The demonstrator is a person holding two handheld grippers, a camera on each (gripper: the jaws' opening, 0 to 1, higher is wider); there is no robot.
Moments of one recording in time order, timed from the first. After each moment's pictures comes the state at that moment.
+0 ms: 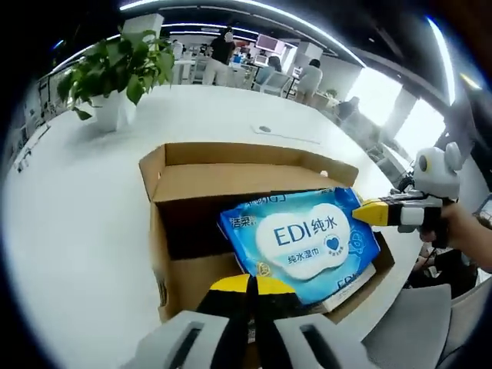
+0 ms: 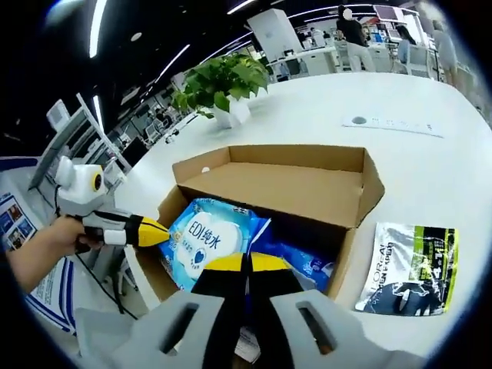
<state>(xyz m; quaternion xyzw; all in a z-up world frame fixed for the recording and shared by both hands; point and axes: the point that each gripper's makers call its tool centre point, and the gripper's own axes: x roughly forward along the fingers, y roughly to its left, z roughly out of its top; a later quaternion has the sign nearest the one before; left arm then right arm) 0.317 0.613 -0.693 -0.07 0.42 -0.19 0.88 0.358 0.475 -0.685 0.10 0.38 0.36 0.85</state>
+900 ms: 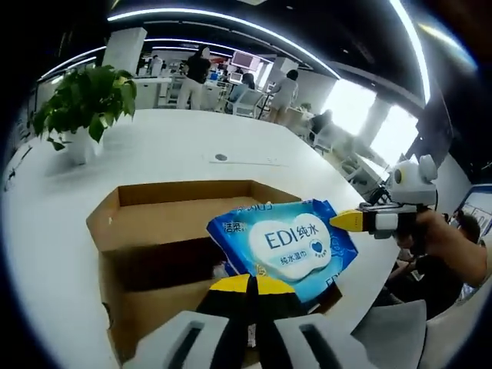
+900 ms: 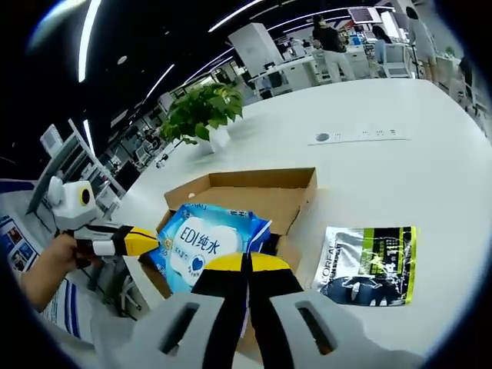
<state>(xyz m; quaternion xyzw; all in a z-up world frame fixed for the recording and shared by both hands) 0.330 0.532 -0.642 -0.08 0.38 -0.26 0.89 0.365 0.394 -0.647 0.14 0.37 0.31 0.87</state>
